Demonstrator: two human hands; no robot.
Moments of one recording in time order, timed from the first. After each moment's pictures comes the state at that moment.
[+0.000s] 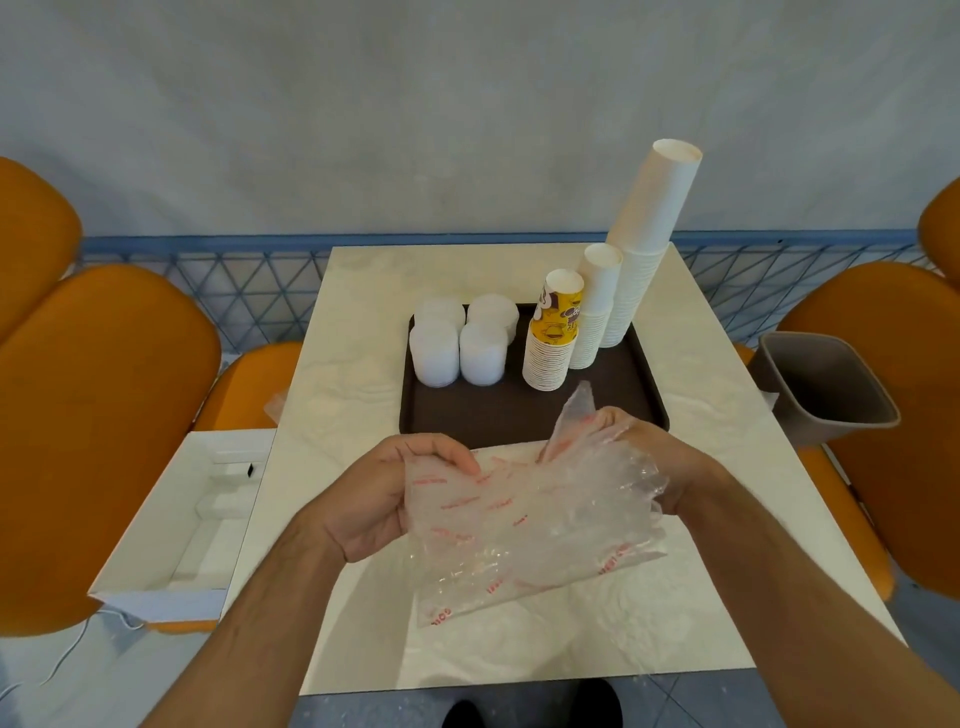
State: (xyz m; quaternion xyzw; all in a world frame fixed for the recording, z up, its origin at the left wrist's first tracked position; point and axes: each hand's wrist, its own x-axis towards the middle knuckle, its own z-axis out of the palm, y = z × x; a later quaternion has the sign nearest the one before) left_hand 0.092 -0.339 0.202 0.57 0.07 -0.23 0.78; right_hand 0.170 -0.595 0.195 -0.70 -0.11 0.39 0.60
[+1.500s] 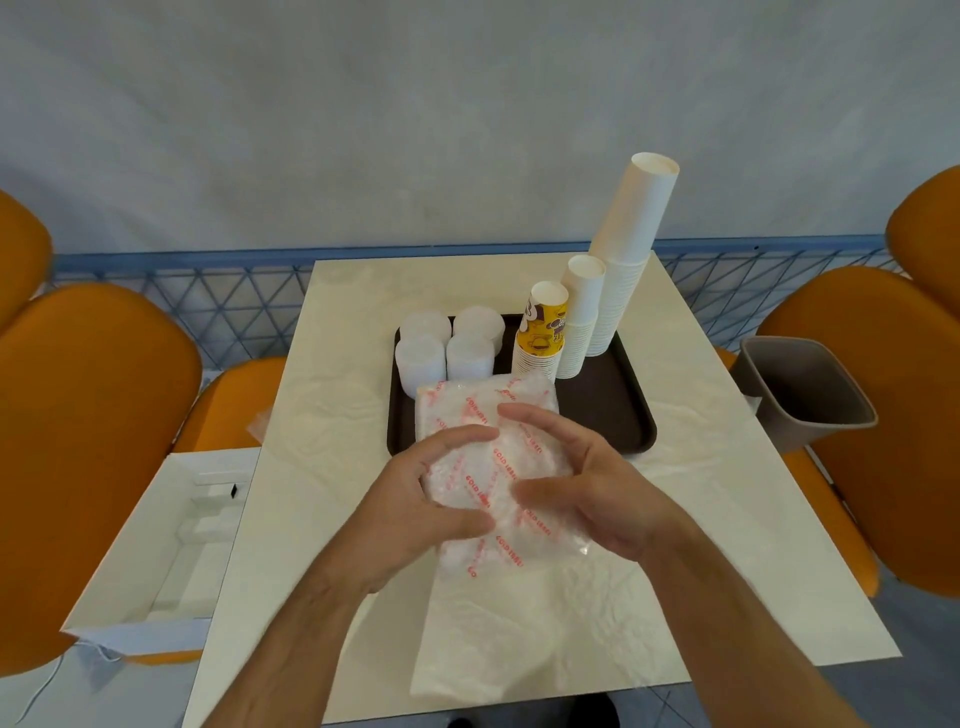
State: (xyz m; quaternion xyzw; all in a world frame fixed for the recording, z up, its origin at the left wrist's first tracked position) left_hand 0.089 -0.363 0.197 0.67 0.00 -0.12 0.73; right_hand 0.136 -0.566 0.203 -0.55 -0.07 0.32 0.77
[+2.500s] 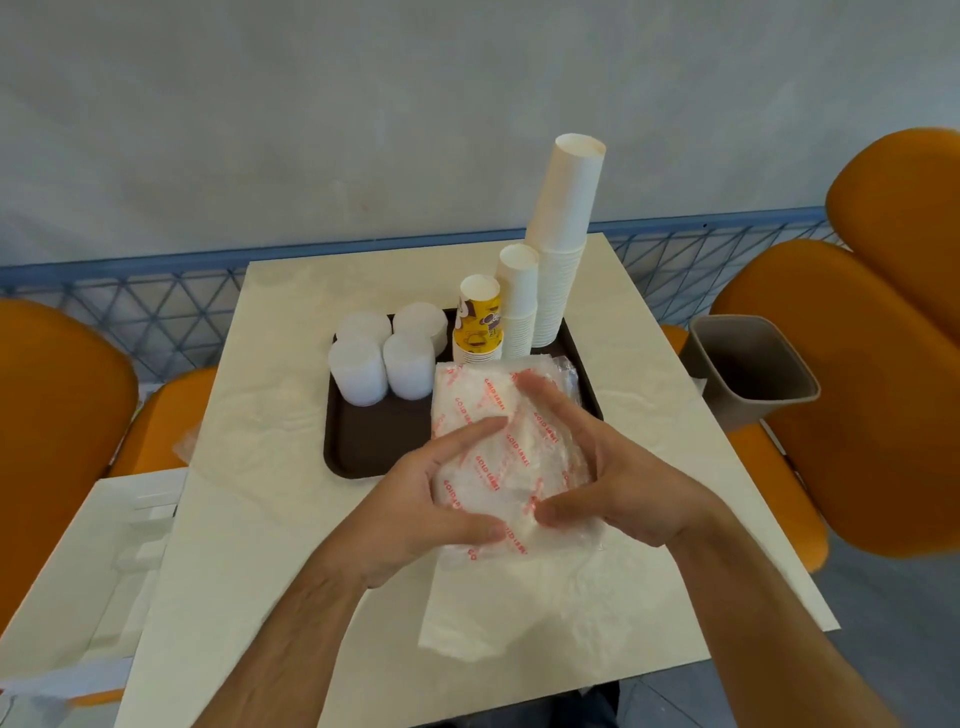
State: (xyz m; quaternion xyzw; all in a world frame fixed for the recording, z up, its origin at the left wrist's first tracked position) left_hand 0.124 -0.425 0.189 0.68 -0.05 -0.22 0.70; right_hand 0.160 -0.659 0.205 -0.67 -0.12 0.34 0.65
